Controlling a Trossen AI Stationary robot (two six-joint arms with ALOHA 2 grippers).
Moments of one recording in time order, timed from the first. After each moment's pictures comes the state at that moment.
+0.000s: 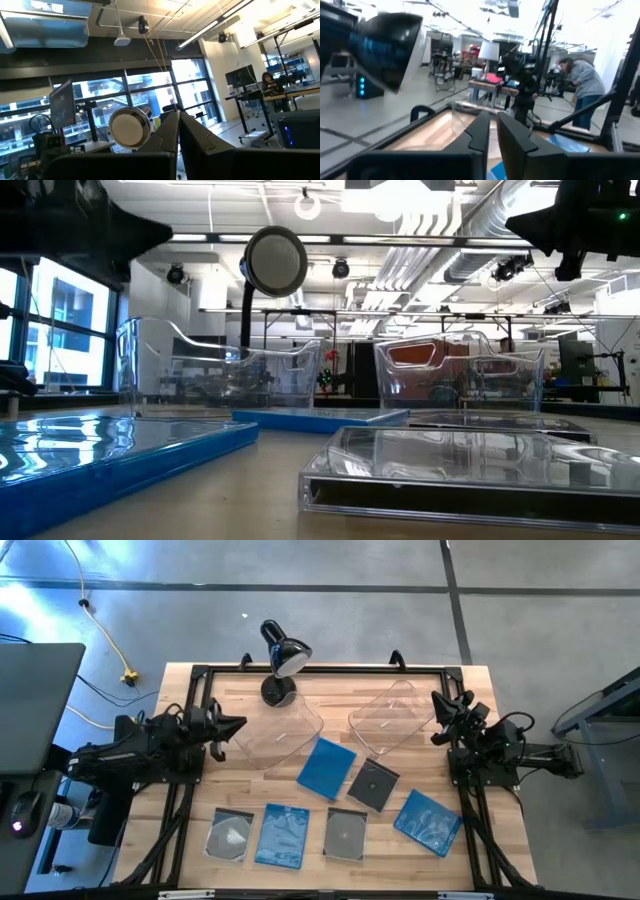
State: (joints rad) left arm 0.17 0.03 0.11 0.13 -0.09 -0.13; right arm -0.09 0.03 0.01 0.57 0.55 -0.01
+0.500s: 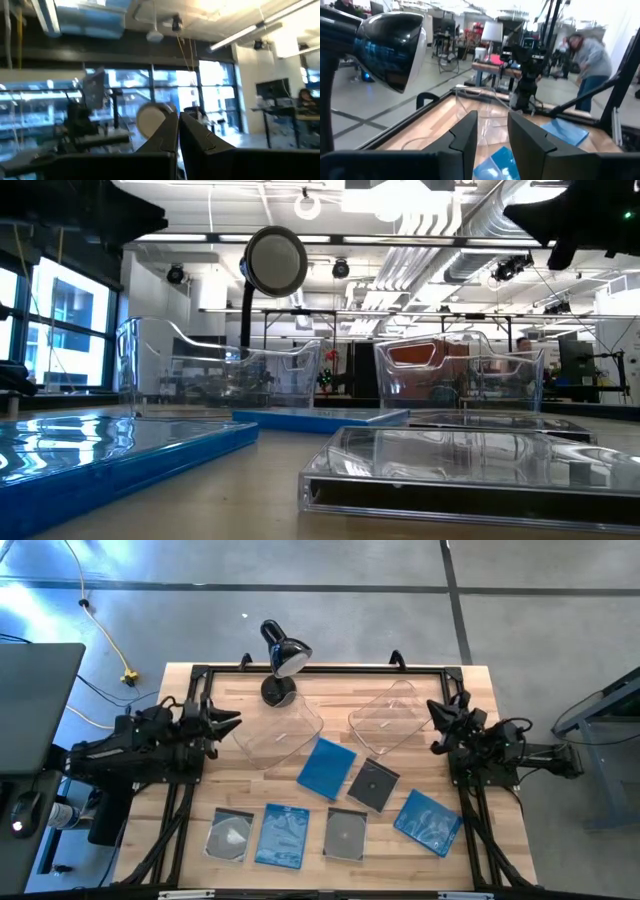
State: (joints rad) left arm 0.17 0.11 0.32 -0.15 -0.10 -0.11; right arm -0.09 0.03 0.02 0.53 0.38 -0.10
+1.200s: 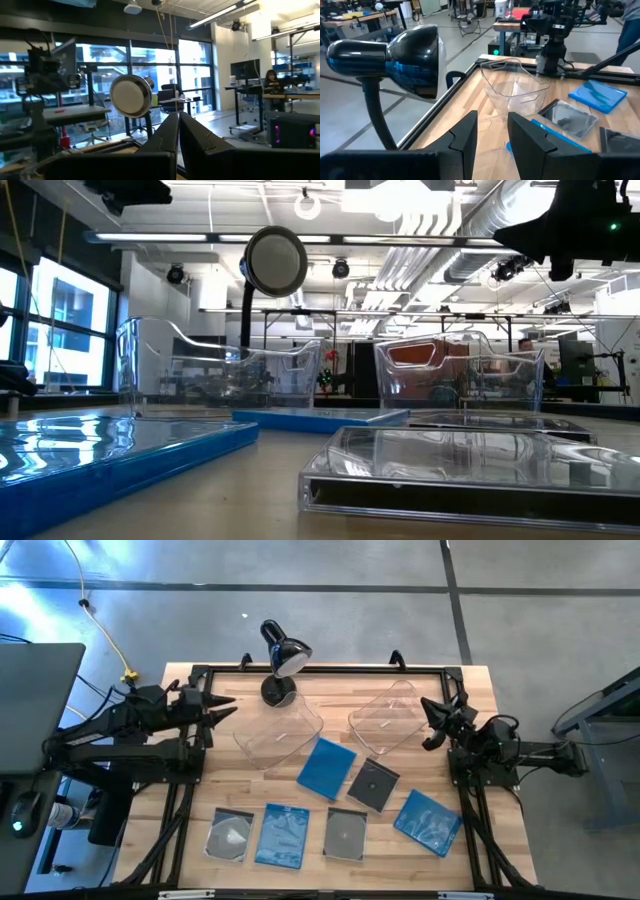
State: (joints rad) left arm 0.17 0.40 0.75 -0.53 -0.20 0.02; right arm -0.09 0.10 0.03 0.46 0.50 -0.11
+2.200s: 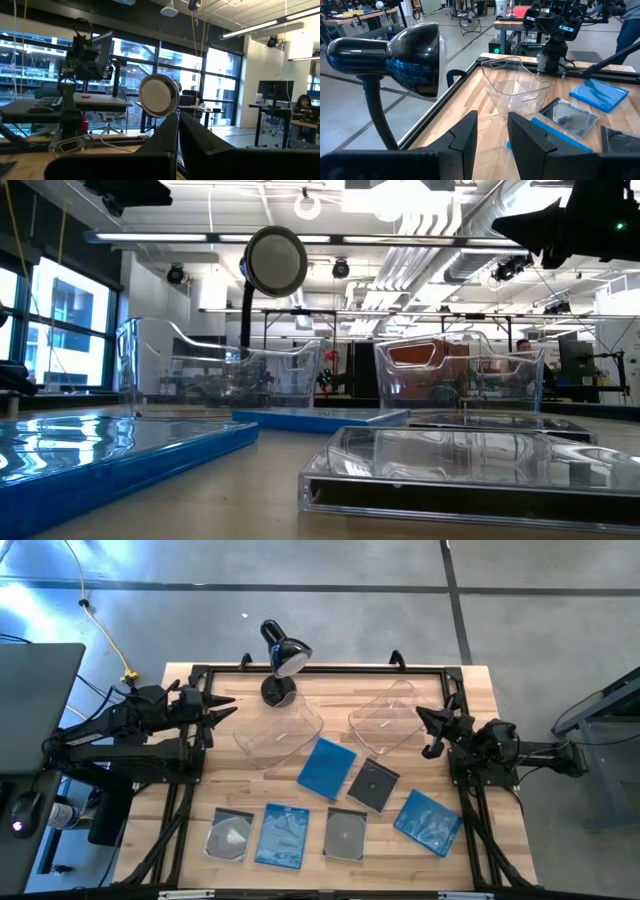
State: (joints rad) left arm 0.17 0.40 0.75 -0.53 -0.20 0.02; right arm -0.08 0.10 0.03 0.45 0.32 -0.23
